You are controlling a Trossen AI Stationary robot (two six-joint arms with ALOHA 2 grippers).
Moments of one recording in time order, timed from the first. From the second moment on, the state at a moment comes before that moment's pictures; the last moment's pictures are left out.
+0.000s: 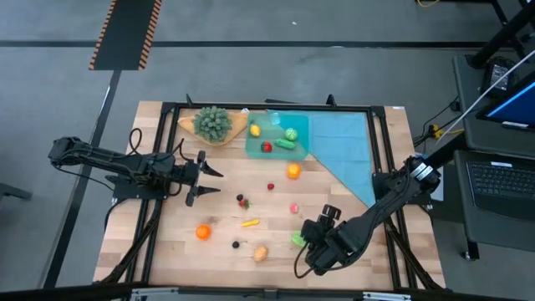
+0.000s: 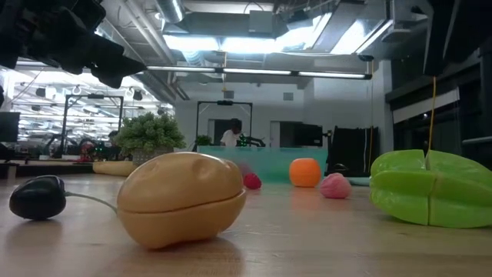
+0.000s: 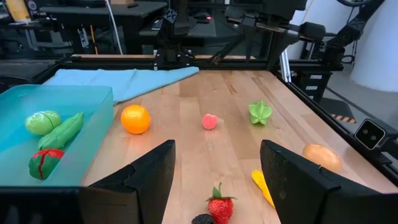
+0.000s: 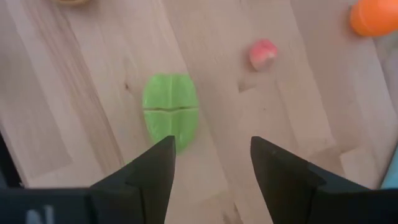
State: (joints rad) left arm -0.11 0.53 0.15 0.21 -0.01 -0.05; right arm 0.69 1.87 1.53 -1.14 0.35 1.01
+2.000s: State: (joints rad) left arm -0.11 0.53 0.15 0.21 -0.01 -0.05; right arm 0.68 1.87 1.53 -0.99 0.28 0.84
